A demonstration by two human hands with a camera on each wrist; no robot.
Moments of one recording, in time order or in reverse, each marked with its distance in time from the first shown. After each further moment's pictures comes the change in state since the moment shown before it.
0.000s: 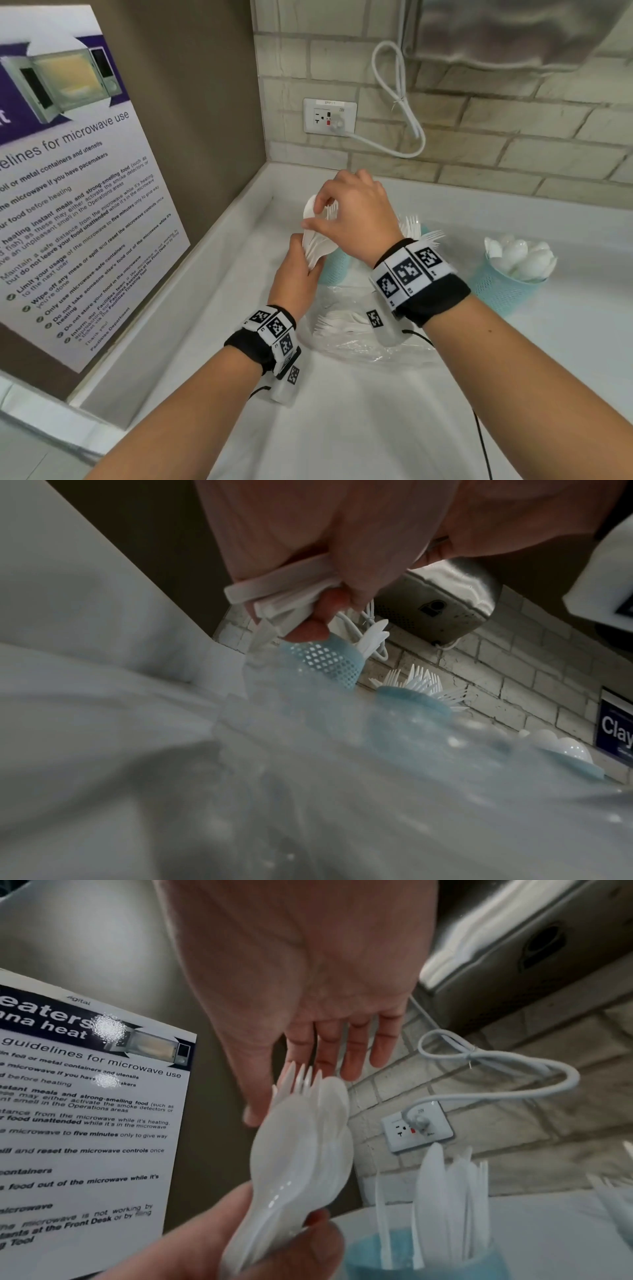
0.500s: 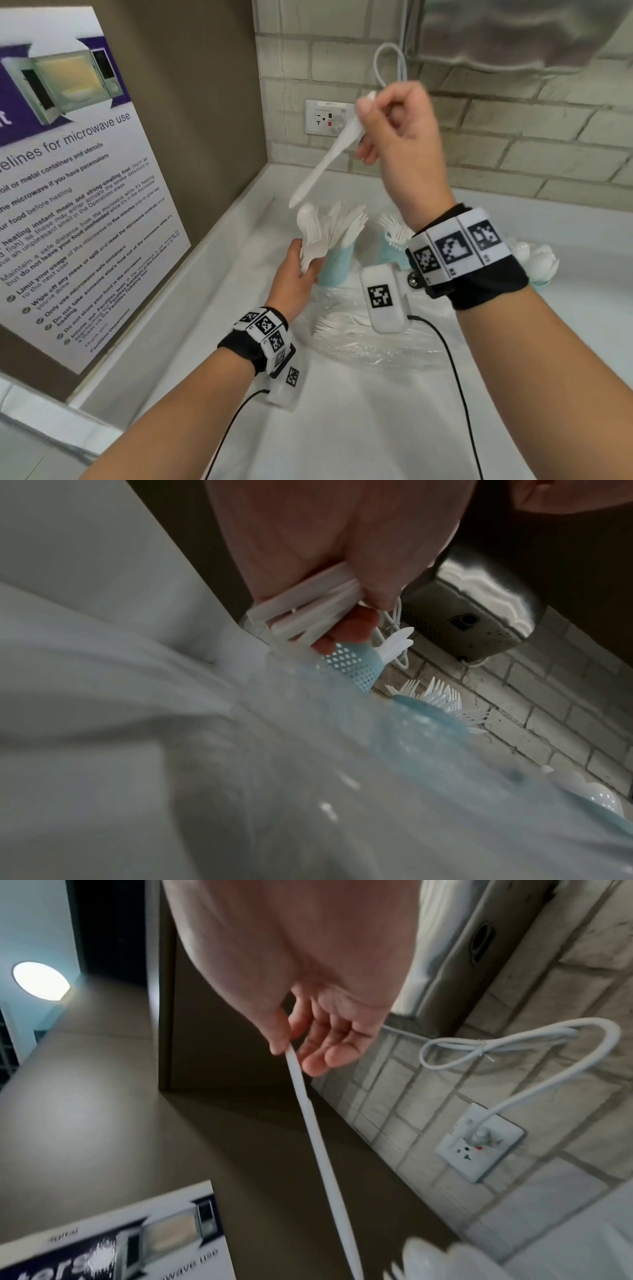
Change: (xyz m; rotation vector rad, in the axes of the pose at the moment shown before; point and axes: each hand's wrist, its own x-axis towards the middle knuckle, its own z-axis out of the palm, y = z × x) left_hand 0.002 -0.006 -0.002 -0.225 -0.041 -0.017; right_hand 0.017 -0.015 -0.067 0.968 0.369 0.047
